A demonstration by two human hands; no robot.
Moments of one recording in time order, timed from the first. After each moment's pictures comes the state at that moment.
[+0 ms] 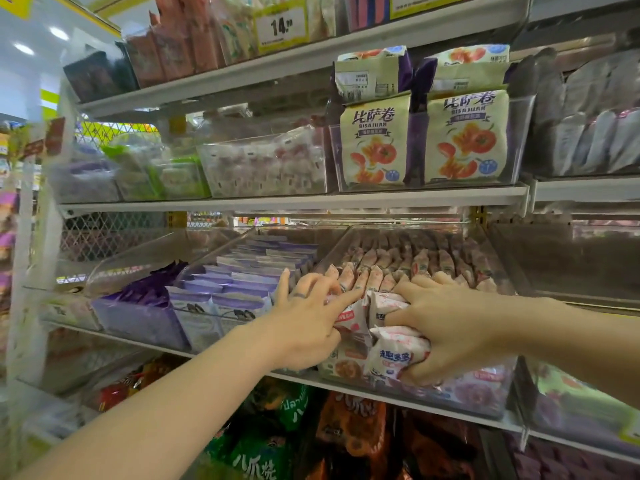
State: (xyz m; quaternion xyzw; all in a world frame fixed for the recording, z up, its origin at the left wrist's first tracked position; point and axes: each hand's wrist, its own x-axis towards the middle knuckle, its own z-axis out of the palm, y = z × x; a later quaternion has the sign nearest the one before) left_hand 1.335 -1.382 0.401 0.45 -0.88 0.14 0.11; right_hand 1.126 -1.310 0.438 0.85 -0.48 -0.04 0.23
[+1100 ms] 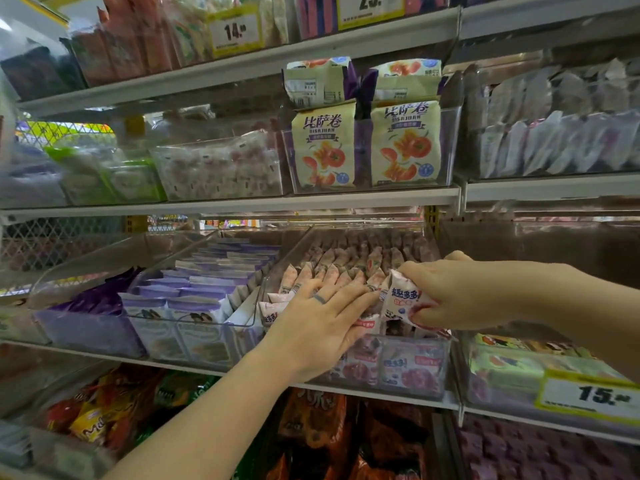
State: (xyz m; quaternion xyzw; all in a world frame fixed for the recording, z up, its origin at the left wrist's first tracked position) left_hand 1.278 -1.375 0.378 0.25 -0.84 0.39 0.30; right_hand 1.077 -1.280 0.465 0.77 -0.61 -0.05 0.18
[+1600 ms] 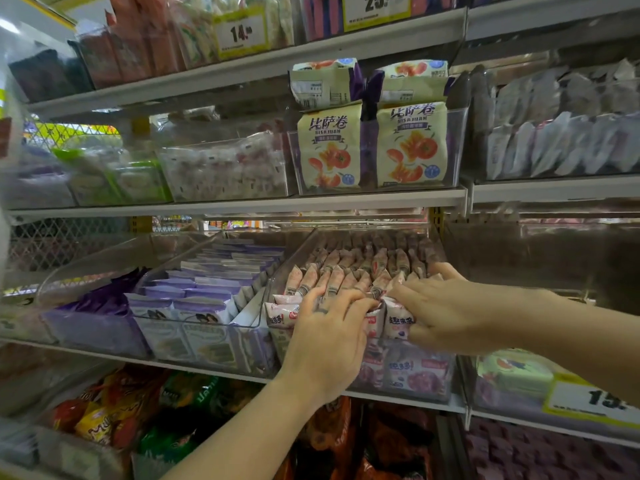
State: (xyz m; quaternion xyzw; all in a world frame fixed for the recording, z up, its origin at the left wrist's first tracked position) left_hand 1.262 -1.362 0.356 0.33 -0.82 0.25 0.39; right_hand 1.082 -1.293 0.442 0.78 -0.58 -0.04 0.22
